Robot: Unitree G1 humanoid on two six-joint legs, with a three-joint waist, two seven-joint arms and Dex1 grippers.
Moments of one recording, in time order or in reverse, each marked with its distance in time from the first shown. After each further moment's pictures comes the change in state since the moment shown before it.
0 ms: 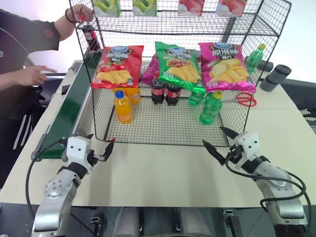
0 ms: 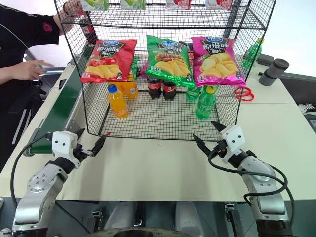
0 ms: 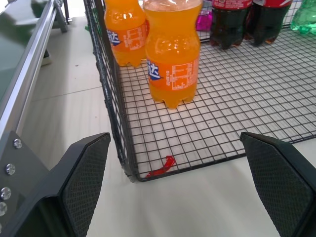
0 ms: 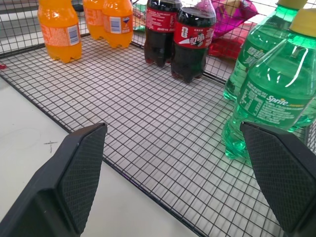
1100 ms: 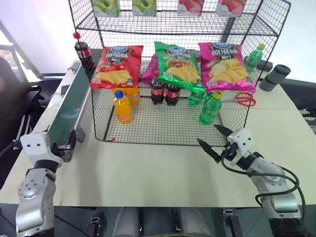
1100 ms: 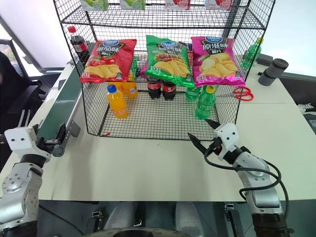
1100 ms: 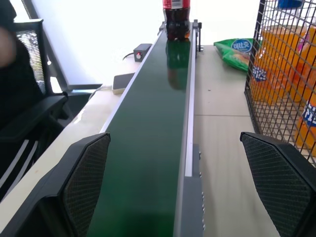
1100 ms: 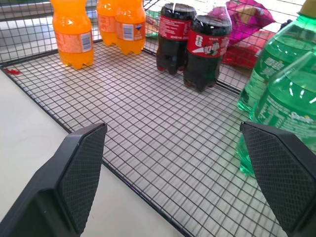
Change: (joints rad) left arm -0.099 -0.023 0.257 0.132 -0.039 -0.066 0.185; right arm -0.040 0.009 0.044 0.012 -0.003 -0.005 0.005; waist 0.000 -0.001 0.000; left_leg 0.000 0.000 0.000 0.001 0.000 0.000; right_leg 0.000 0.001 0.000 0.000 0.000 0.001
